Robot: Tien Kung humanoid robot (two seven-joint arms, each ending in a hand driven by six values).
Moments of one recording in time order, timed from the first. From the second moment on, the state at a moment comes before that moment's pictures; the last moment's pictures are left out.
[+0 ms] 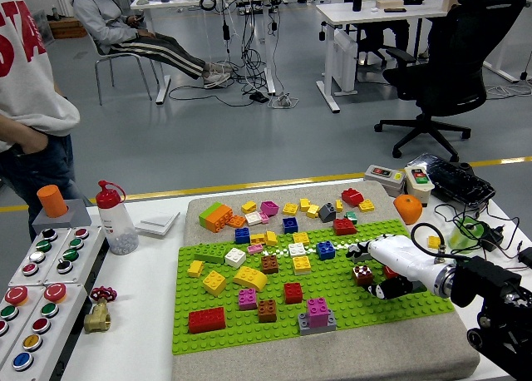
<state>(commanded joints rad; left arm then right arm) -0.18 0.05 -1.16 -0.22 1.11 0.12 0.39 0.77 -0.42 0.62 0.96 -1.87 -0.05 0.16</state>
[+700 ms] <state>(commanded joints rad) -0.18 0.06 -1.15 -0.22 1.10 0.12 0.39 0.82 -0.38 0.57 0.91 -1.88 -0.03 0.12</state>
